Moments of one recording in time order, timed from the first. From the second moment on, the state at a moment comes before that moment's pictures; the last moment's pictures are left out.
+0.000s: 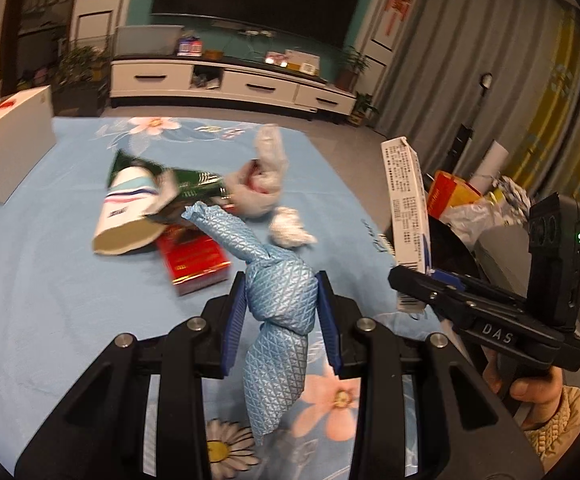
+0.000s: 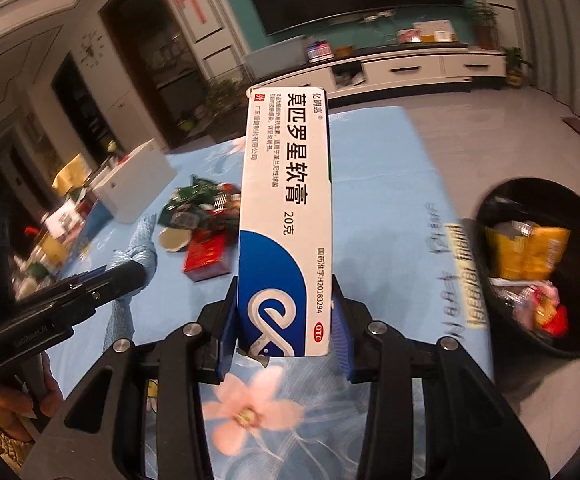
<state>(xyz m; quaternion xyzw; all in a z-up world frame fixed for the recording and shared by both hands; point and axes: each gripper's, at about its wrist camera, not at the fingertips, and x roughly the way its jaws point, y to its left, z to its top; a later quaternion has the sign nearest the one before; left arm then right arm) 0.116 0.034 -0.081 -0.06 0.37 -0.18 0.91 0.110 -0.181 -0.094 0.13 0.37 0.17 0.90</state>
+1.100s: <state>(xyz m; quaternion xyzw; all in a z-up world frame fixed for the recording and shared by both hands) 0.196 -0.237 -0.107 0.06 0.37 -0.37 0.85 0.106 -0.375 -0.136 0.19 0.37 -0.05 0.91</state>
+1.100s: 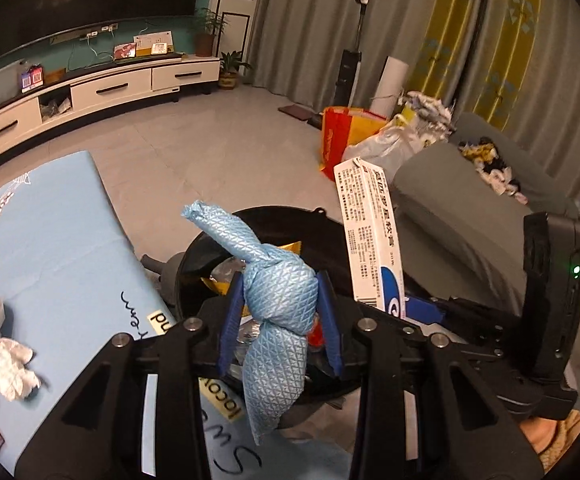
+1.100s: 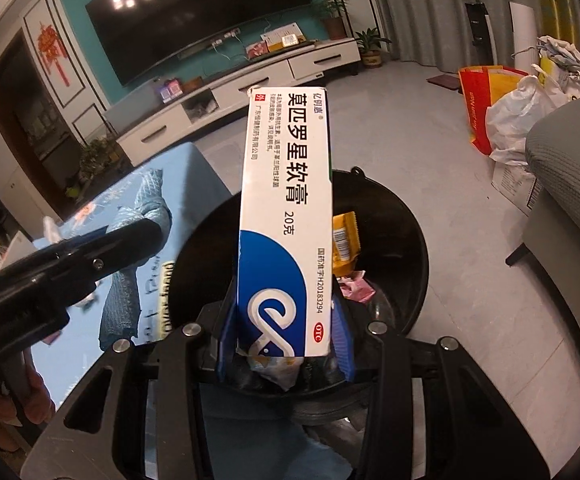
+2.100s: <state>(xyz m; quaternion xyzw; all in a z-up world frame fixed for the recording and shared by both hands) 0.140 -0.170 -0.040 0.08 0.31 -0.24 0.92 0.049 -0.338 -0.076 0.15 0.35 -0.09 0.92</state>
